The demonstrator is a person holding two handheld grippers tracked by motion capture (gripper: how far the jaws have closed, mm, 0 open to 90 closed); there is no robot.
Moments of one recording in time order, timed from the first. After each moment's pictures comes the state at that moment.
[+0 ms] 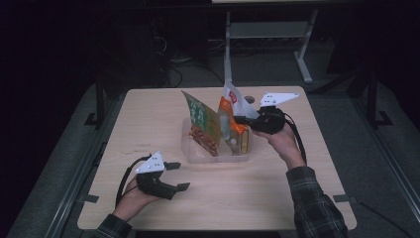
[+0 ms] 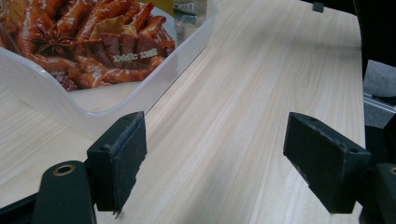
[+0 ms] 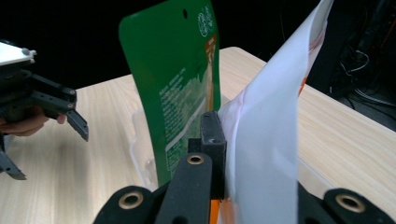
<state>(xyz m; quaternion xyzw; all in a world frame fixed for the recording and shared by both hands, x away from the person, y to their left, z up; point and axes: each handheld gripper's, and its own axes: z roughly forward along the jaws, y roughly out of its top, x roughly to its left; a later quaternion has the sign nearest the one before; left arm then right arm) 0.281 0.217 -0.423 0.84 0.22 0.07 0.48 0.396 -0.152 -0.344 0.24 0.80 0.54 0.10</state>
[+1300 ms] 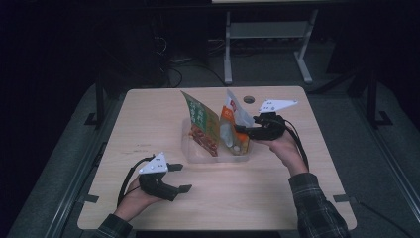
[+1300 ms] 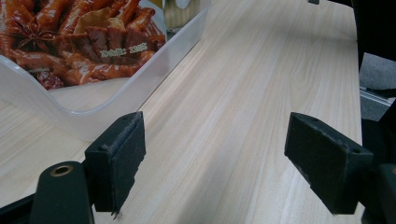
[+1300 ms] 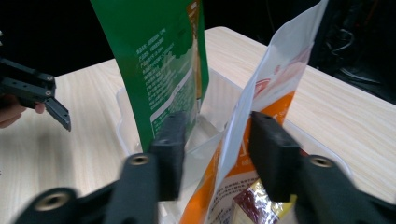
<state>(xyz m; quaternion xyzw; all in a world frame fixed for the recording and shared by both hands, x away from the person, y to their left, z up) 0.281 0.211 -0.427 0.85 0.22 0.07 0.47 0.387 -0.155 -0.361 0.27 0.80 0.52 0.11</state>
